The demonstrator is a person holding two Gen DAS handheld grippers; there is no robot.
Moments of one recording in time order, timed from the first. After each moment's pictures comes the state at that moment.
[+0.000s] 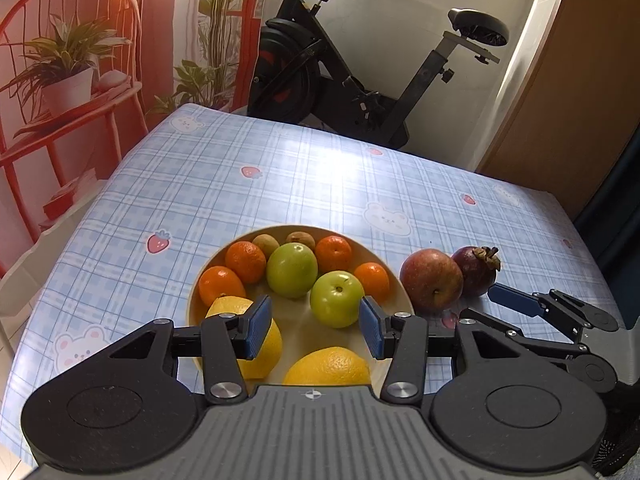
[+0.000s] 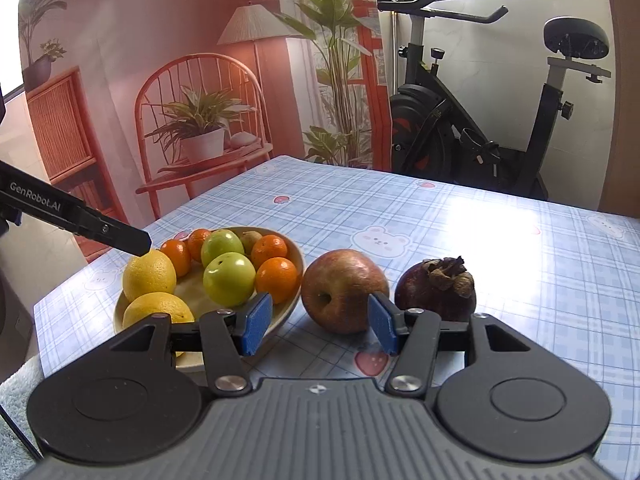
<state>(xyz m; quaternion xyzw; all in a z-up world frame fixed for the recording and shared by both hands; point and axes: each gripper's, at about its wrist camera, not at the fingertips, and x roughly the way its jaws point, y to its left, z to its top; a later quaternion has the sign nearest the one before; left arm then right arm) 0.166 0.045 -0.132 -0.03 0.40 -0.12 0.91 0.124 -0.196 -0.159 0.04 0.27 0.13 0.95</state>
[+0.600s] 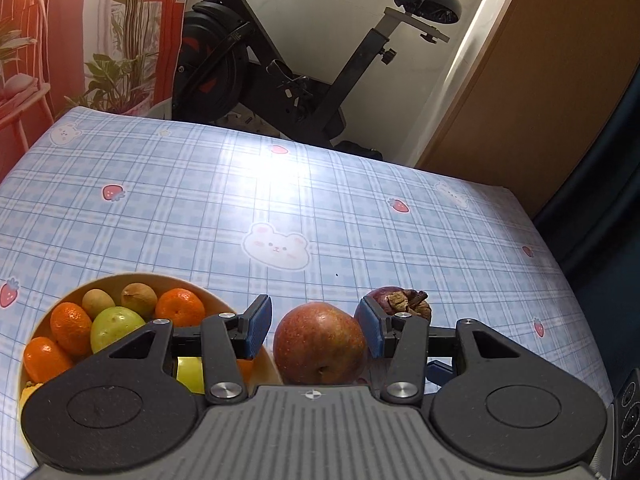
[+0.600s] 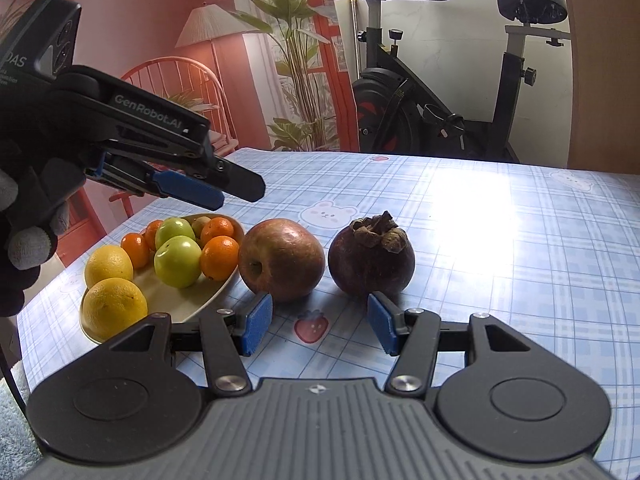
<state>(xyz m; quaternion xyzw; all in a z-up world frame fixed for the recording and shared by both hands) 0.235 -0.066 -0.165 -0.04 0.41 -0.20 0.89 0.116 -0.232 -0.177 0.08 0.30 0.11 0.95</state>
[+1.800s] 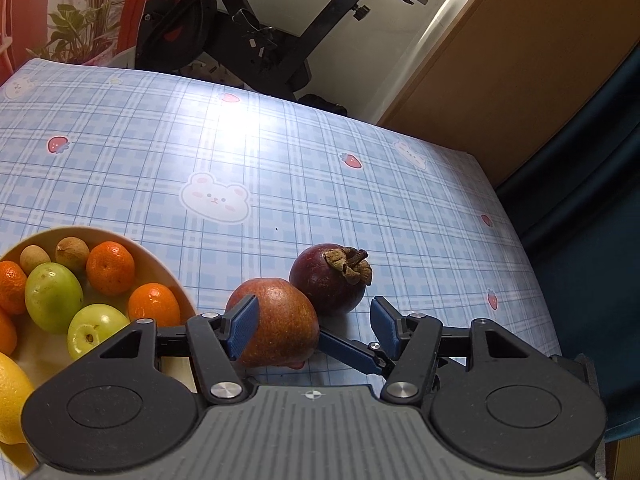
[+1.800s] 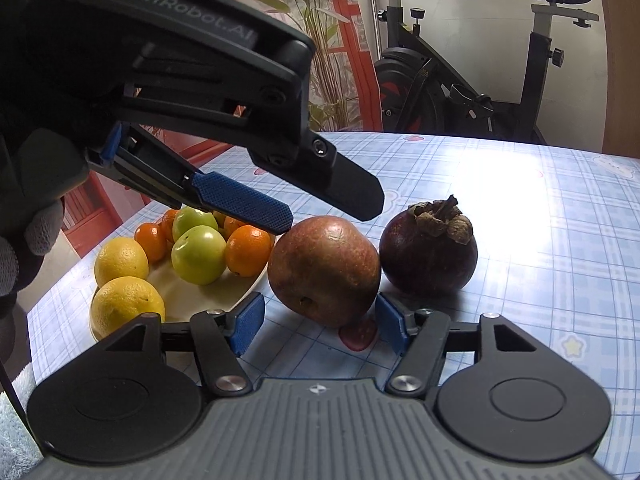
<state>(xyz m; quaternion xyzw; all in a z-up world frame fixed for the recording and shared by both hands) 0.232 -0.079 -0.168 -0.08 0.48 -0.25 0.84 0.147 -0.203 -0.185 0.09 0.33 0.13 0.93</state>
